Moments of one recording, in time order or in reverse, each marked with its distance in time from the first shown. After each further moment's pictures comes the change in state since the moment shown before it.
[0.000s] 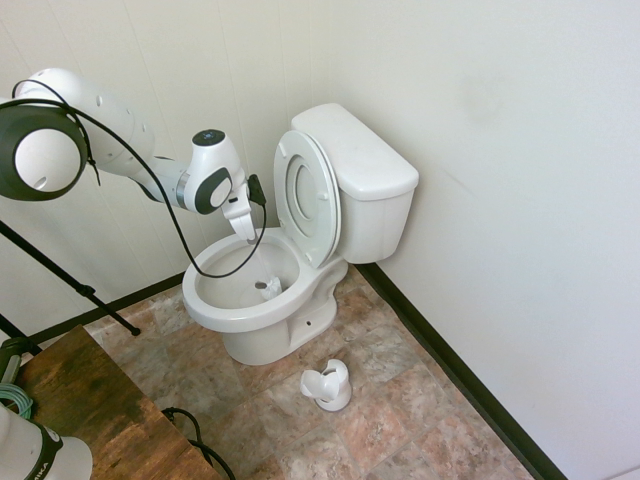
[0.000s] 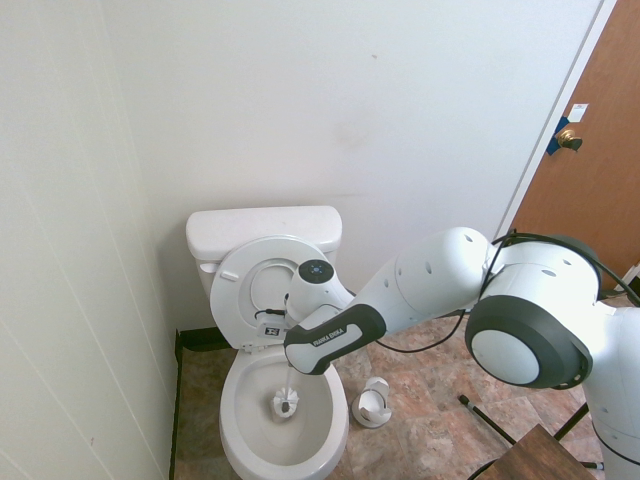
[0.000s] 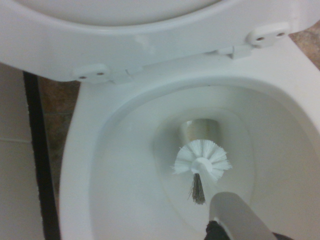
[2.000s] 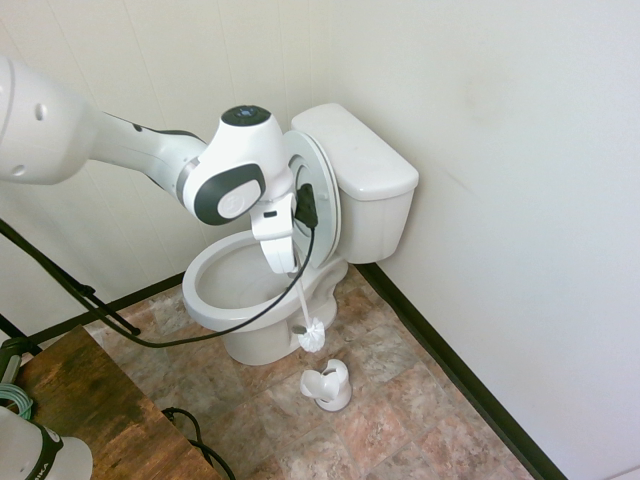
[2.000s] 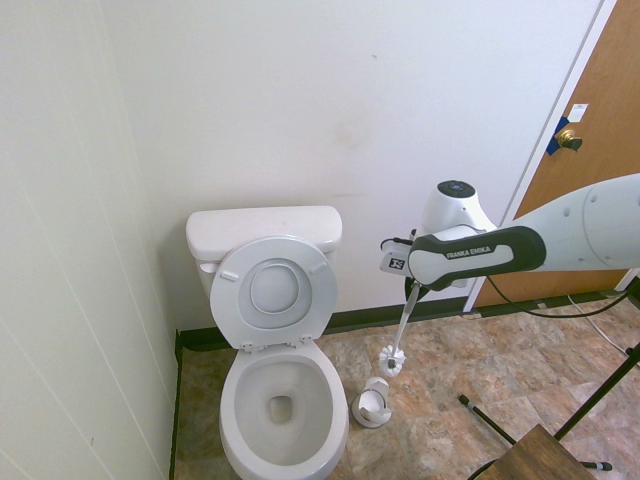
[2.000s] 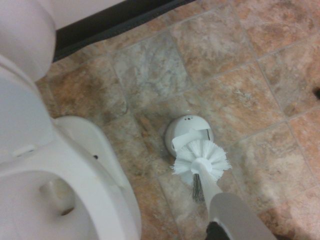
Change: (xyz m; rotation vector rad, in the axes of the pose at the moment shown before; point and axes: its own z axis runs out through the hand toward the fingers) arm 0.254 0.115 -0.160 -0.114 0.102 0.221
